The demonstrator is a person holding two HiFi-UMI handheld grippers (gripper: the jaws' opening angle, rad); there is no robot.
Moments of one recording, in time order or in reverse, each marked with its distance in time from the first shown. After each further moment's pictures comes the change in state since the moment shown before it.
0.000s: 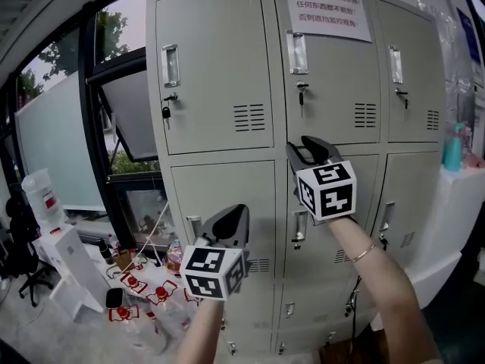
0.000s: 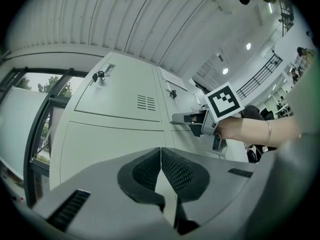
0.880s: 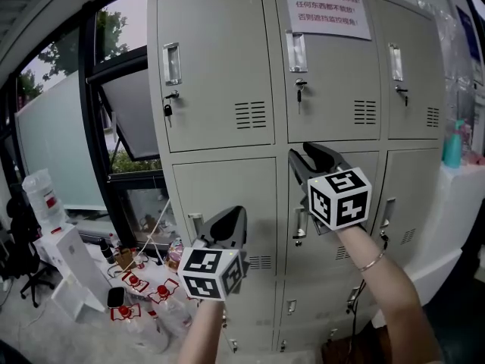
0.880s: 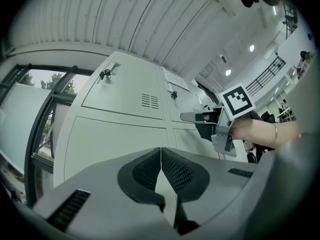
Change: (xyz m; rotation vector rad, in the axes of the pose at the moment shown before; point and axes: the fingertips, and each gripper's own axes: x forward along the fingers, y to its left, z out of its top) left arm -0.011 0.007 -0.008 -0.034 0.004 0.013; right arm -0.026 0.016 -0.004 0.087 -0.009 0.095
